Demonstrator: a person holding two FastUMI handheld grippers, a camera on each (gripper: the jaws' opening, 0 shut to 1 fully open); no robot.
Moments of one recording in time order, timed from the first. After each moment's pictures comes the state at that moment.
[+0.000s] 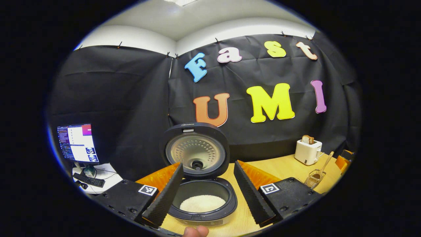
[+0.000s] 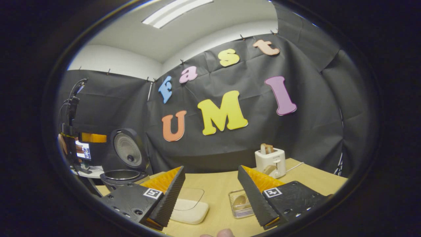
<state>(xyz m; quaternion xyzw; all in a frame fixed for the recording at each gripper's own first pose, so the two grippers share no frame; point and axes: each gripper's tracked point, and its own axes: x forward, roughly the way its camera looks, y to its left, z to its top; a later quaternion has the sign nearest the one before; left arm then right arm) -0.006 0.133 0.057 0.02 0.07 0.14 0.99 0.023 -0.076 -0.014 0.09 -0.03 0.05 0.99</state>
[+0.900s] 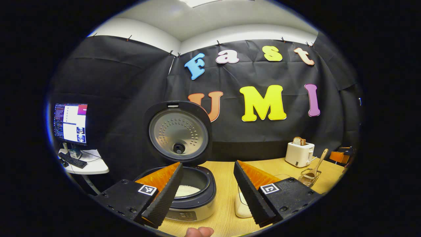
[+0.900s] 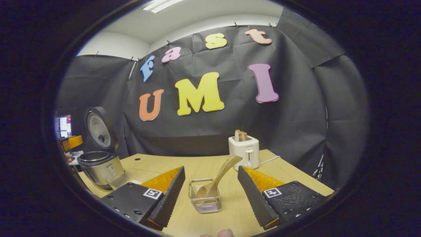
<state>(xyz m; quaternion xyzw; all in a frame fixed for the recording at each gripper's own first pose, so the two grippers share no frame) -0.008 0.099 -0.011 -0.02 0.04 0.13 0.99 0.061 -0.149 -0.070 0.06 0.09 -0.02 0.99</state>
